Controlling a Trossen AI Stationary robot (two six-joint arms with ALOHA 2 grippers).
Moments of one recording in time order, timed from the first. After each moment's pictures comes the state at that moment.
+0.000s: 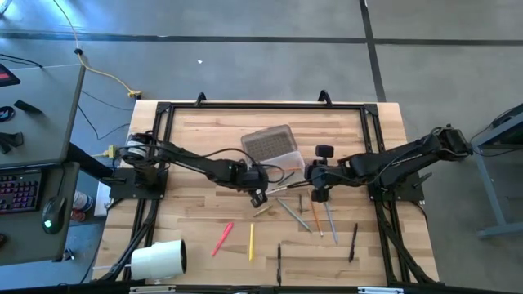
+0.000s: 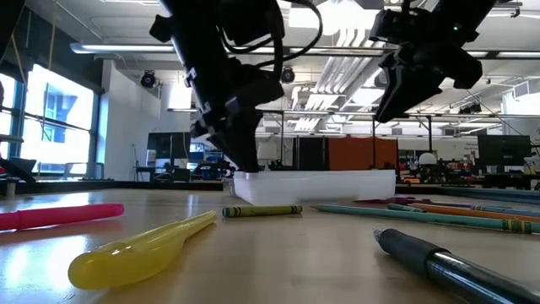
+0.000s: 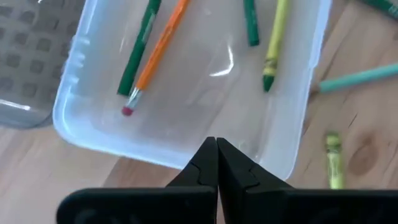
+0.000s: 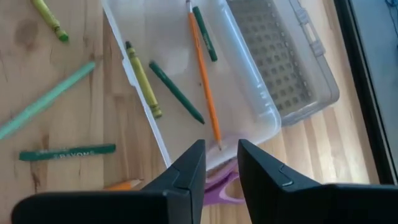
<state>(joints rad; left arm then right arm) -0.12 1.84 1.21 -0.48 -0.25 -0.61 0.20 1.29 0.83 -0.58 0.45 0.10</state>
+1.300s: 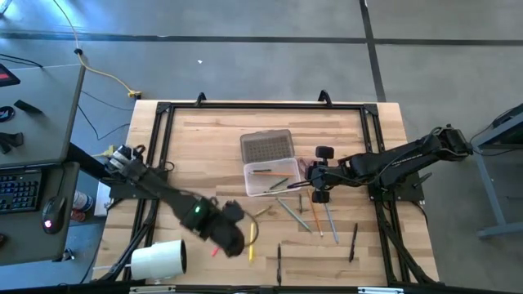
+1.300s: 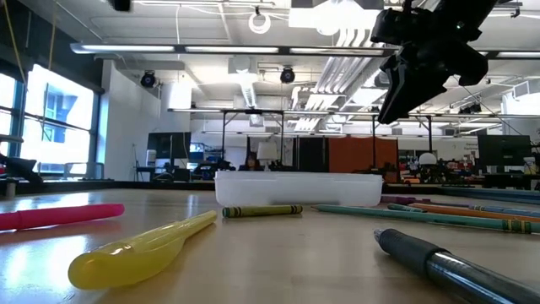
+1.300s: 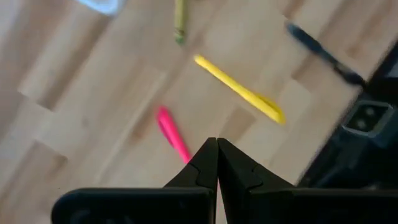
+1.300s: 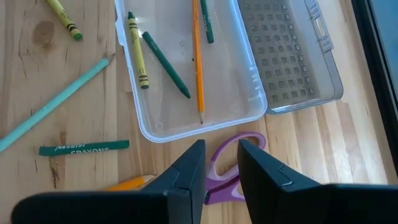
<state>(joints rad) -0.57 1.78 1.64 -1.17 -0.20 -1.16 0.20 1.29 0.83 -0.59 0.41 0.12</state>
